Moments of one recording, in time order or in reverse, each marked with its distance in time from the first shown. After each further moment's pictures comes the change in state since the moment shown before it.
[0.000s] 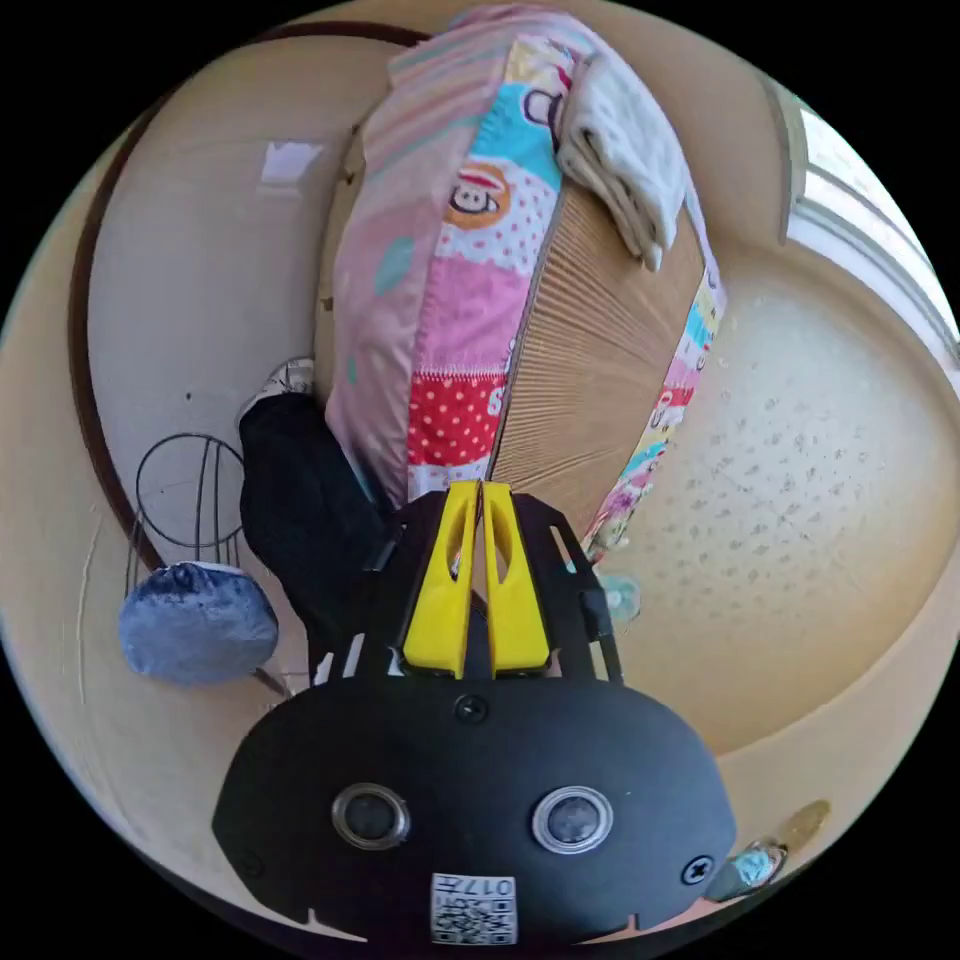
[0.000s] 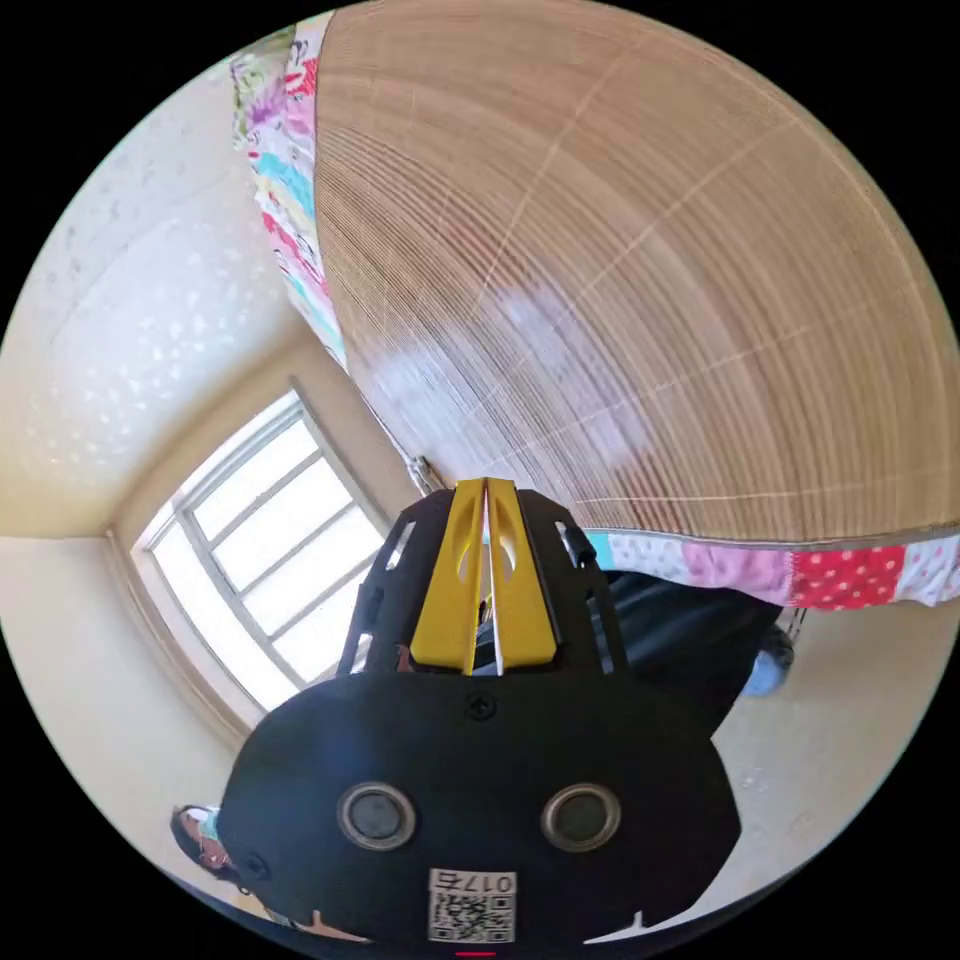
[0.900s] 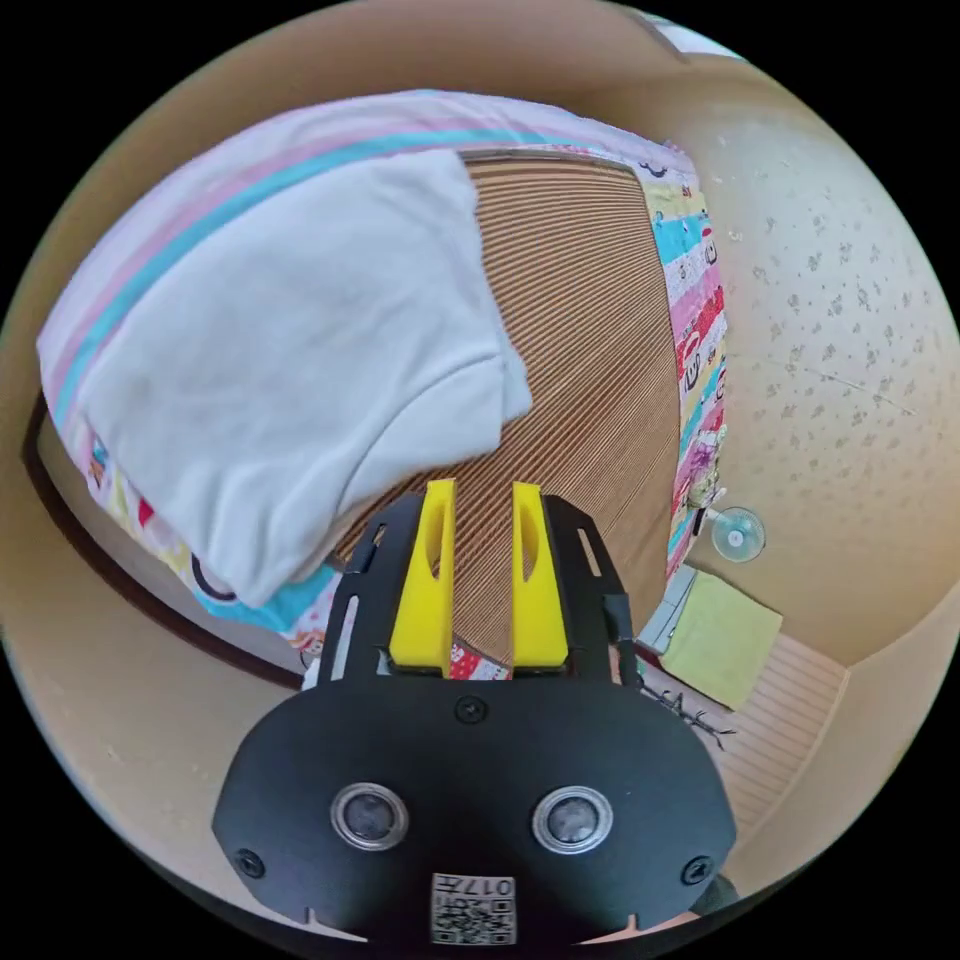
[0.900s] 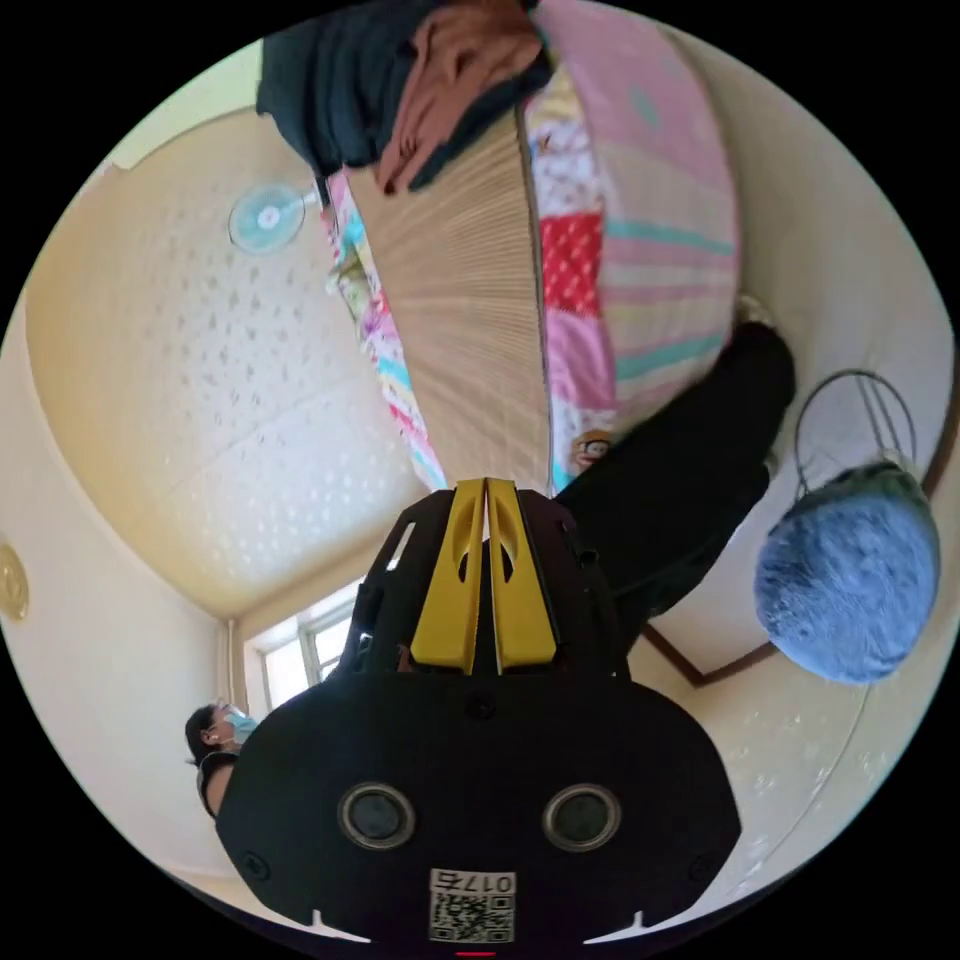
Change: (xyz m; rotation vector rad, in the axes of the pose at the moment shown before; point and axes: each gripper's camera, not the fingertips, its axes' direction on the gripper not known) left arm 0.464 -0.236 0.069 -0.074 -0.409 0.473; right arm 0.205 0.278 0.042 0.747 -0.472 0.077
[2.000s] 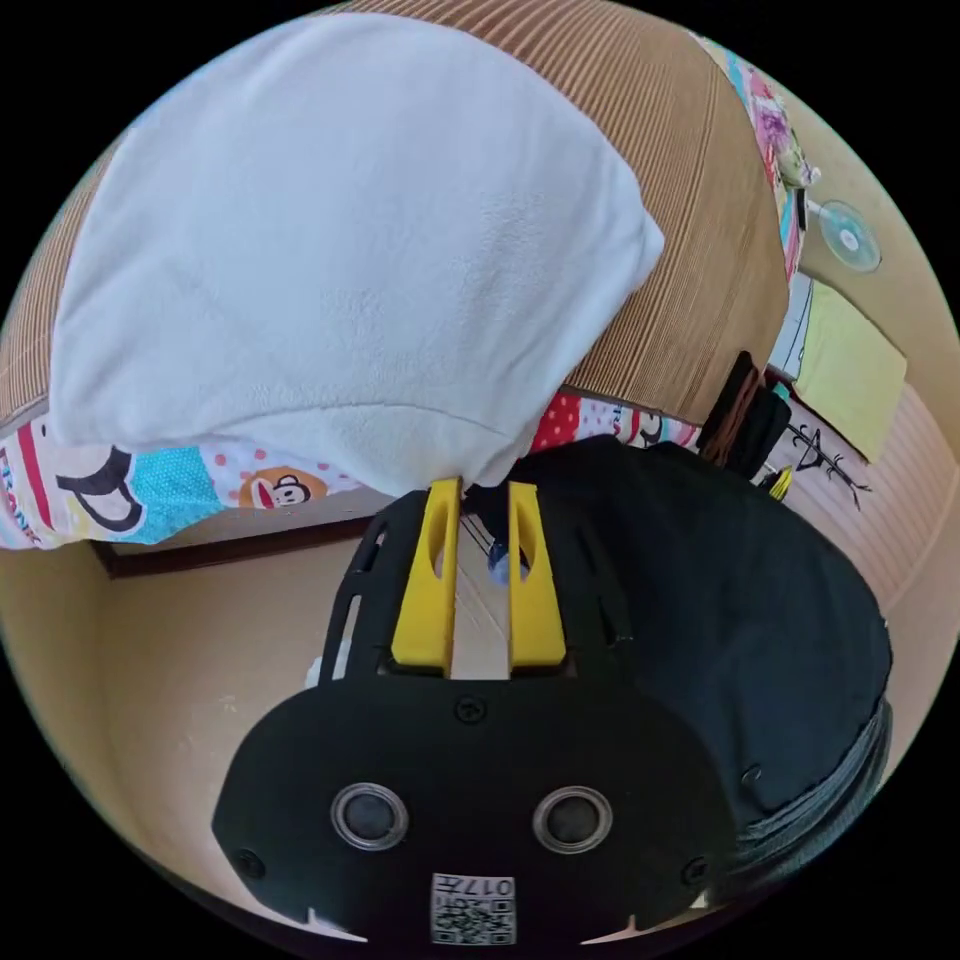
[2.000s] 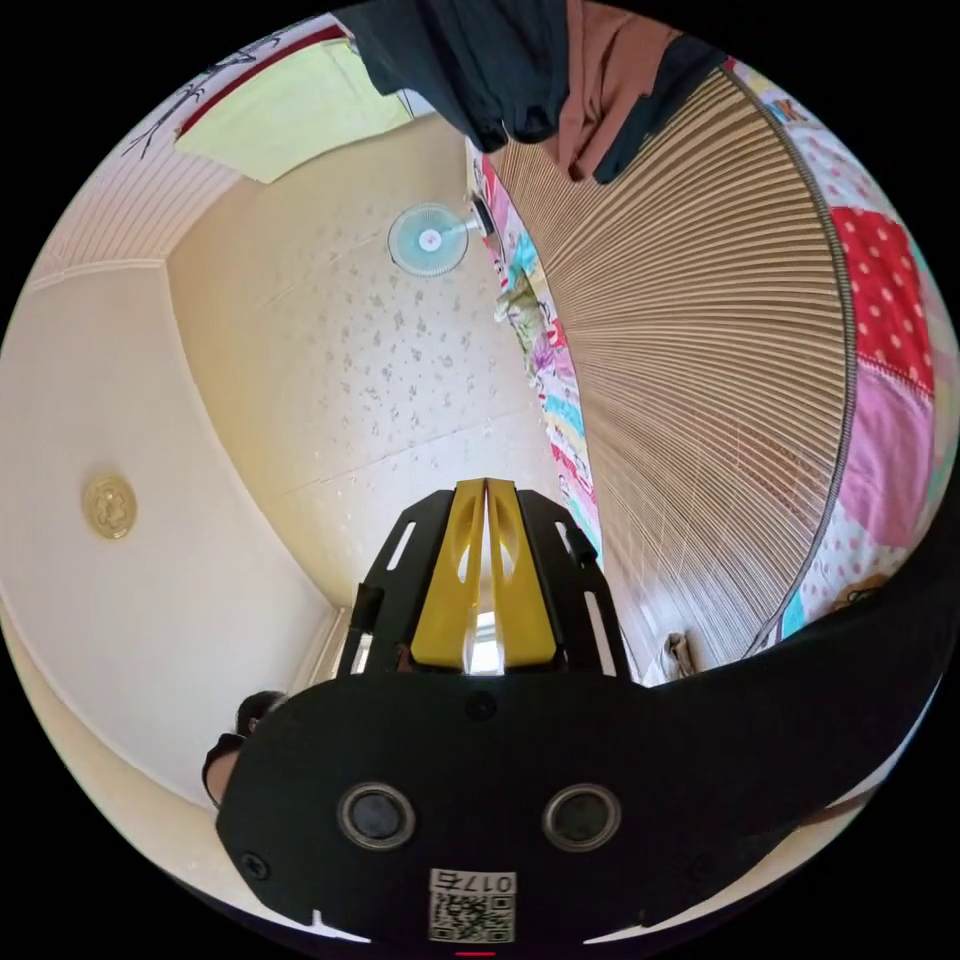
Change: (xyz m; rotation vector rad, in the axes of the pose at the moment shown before) left arm 0.057 0.043 0.383 -0.678 -0.344 0.424; right arm -0.088 -0.121 0.230 0.038 -0.515 -0.187
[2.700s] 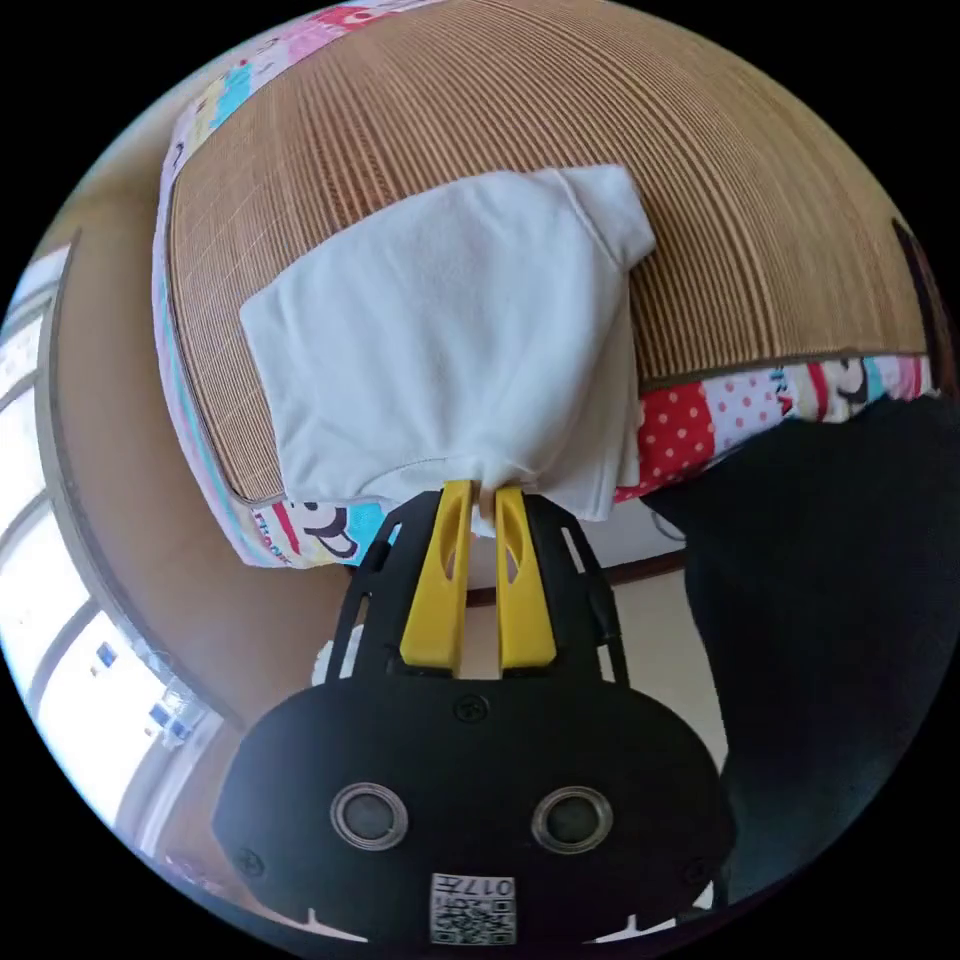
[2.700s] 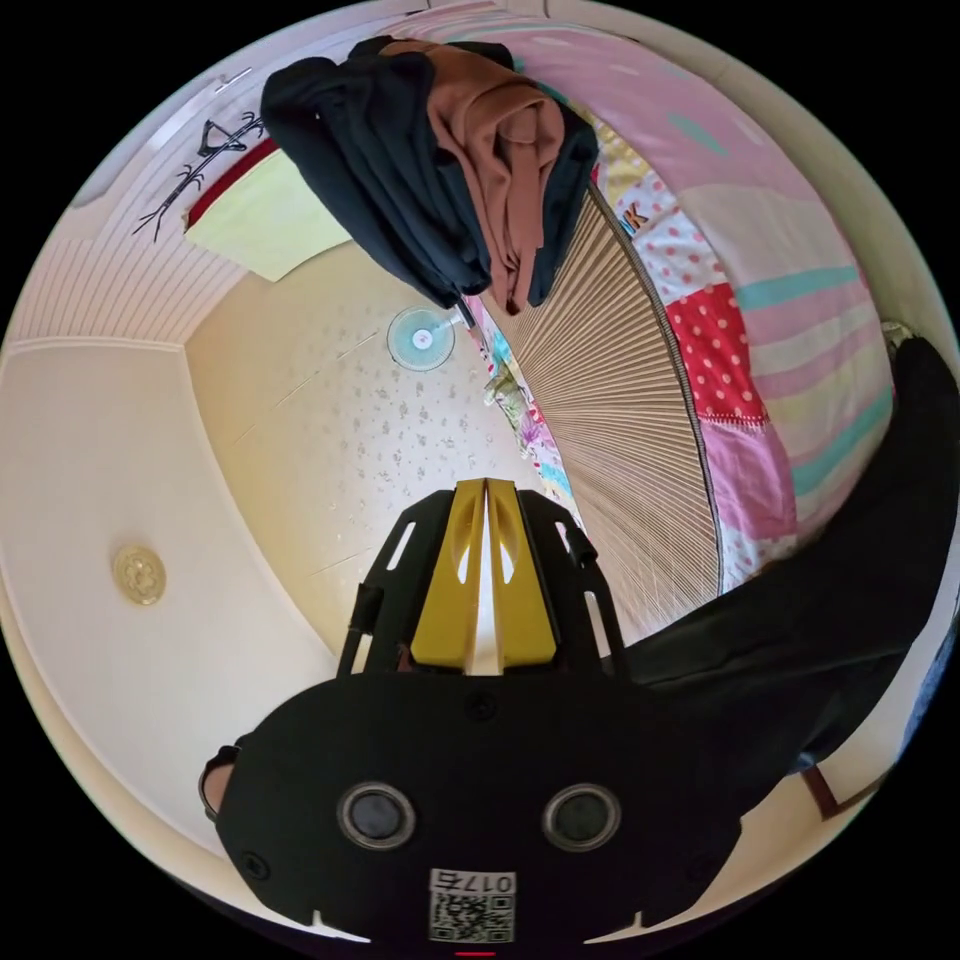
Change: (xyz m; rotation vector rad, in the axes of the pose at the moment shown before) left arm 0.072 -0.121 0.201 0.199 -0.813 0.118; right arm 0.101 -0.008 -0.130 0.246 -0.067 0.100
